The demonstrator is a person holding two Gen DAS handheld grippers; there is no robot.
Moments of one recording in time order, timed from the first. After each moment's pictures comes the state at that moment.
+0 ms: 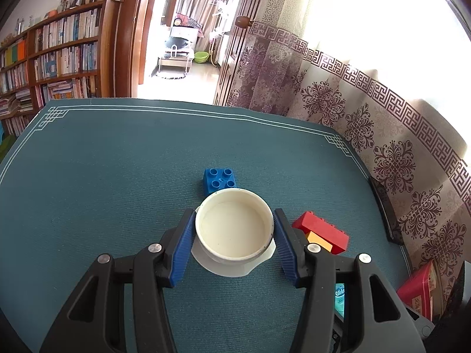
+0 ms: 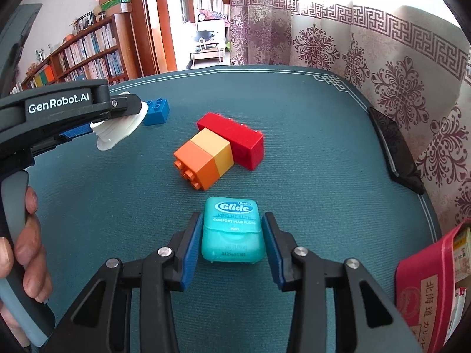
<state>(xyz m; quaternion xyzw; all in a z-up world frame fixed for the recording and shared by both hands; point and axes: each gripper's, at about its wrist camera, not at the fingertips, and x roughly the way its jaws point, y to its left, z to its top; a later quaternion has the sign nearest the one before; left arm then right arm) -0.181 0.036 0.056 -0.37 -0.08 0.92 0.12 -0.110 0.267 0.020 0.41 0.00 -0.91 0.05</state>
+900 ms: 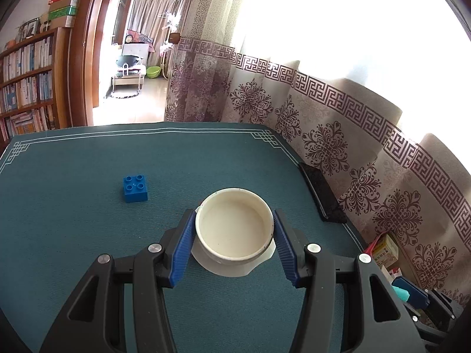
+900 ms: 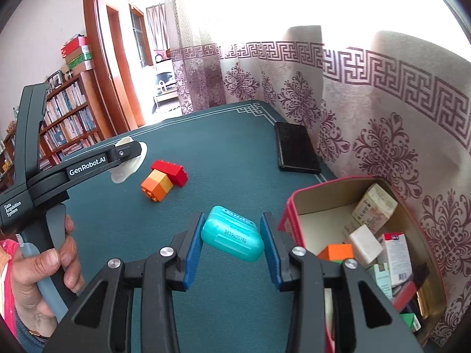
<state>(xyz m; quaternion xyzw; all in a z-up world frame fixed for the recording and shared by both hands) -0.120 0.102 0.095 -0.33 -0.05 0.91 0.24 -0.001 0.355 0.094 0.34 -0.08 -0.94 -0.04</state>
